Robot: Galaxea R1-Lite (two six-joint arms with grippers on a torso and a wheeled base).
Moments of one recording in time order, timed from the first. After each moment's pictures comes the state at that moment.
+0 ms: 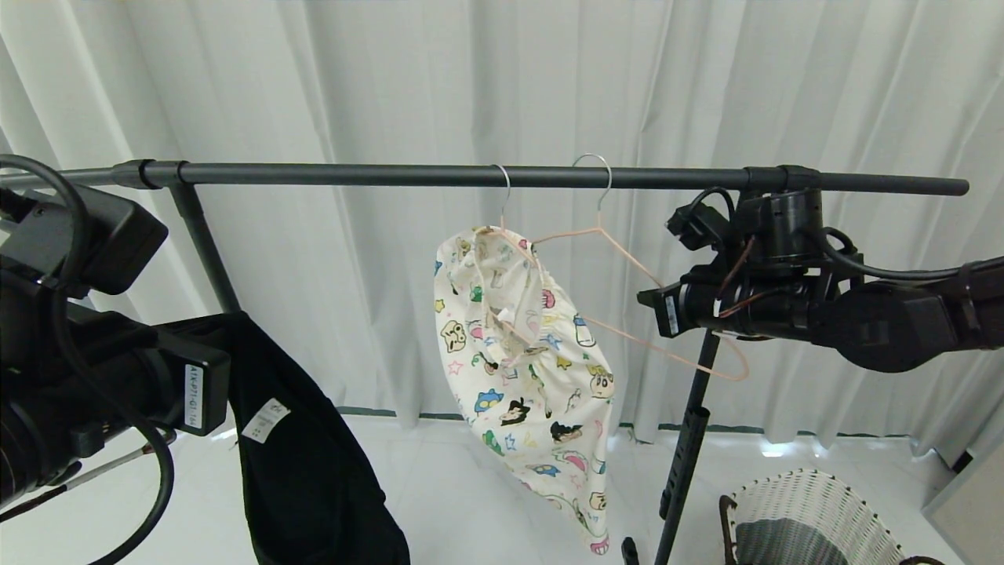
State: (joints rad) left arm -0.46 1.14 -0.71 -0.12 0.37 0.21; right arm 0.50 1.87 -1.22 -0.28 0.12 -0.03
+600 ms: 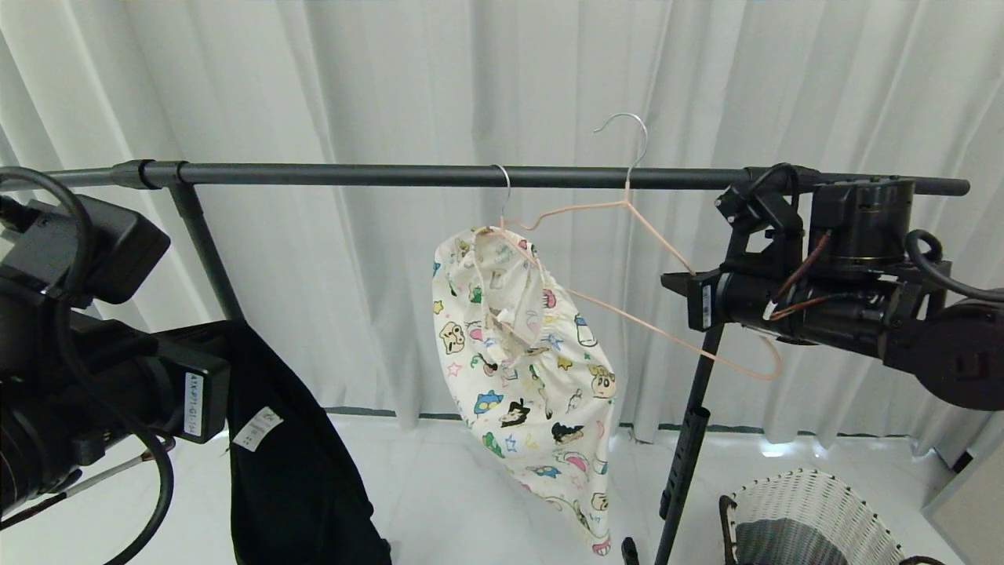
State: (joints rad) left arm -0.46 1.13 -0.70 -0.12 0.37 0.21; right arm 0.51 1.71 -1.03 -0.44 0.11 0.01
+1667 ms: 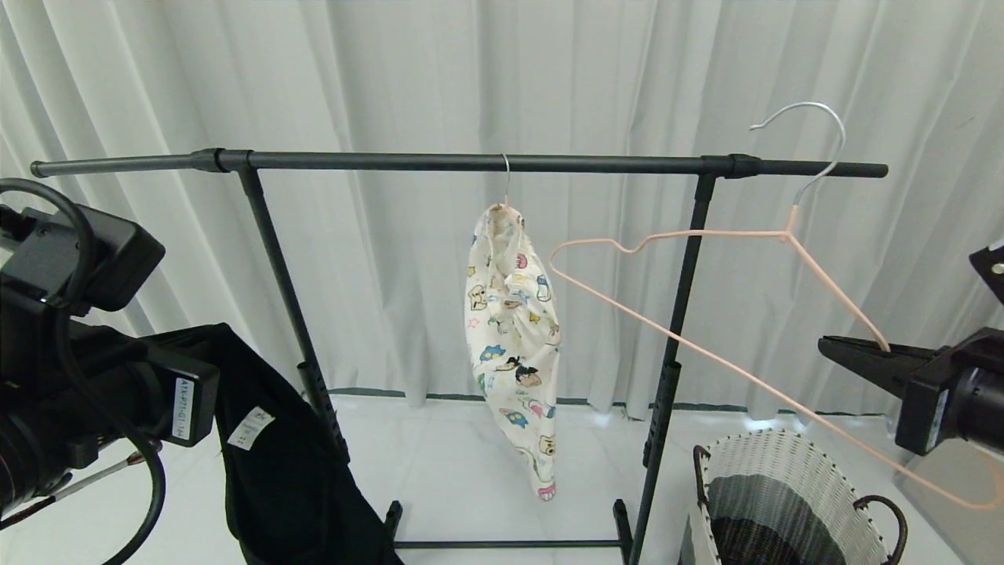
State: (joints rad) left arm -0.43 1.13 -0.68 -0.12 0.40 0.25; right arm 0.51 1.13 -0.60 -0.32 0.00 0.02
